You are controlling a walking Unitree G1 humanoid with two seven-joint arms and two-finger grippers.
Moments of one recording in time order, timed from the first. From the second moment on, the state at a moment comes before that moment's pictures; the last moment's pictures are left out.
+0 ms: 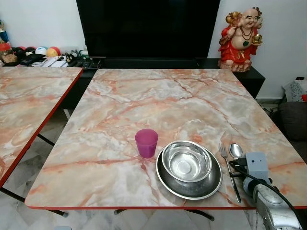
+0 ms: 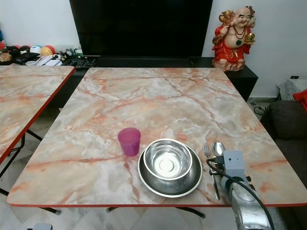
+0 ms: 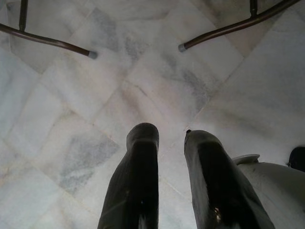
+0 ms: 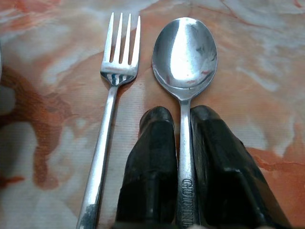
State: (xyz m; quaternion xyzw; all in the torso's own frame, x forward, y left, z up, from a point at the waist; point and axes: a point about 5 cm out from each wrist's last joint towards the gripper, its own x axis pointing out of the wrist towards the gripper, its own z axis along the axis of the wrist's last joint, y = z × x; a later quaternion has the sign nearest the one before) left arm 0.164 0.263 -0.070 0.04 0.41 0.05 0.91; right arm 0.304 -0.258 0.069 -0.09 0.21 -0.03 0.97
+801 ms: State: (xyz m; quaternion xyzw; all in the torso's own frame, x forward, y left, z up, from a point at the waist) left arm 0.166 0.266 -0.068 0.05 0.41 0.05 0.91; right arm 0.304 -0.259 0.071 -0.10 0.21 -0.04 0.97
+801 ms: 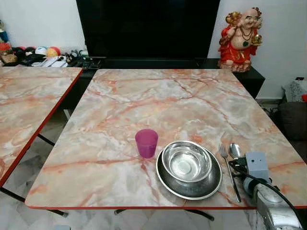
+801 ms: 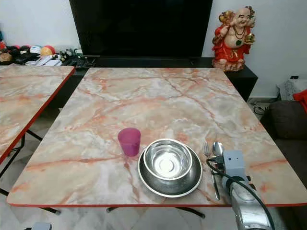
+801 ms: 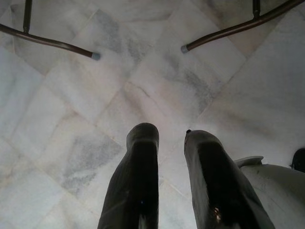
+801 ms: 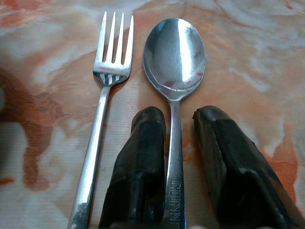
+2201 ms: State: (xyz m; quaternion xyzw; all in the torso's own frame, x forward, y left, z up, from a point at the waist) left arm 0.173 0.267 -0.065 0.06 0.40 0.07 0.91; right arm 0.307 -0.254 0.152 -0.06 -0.10 -0.11 0.99
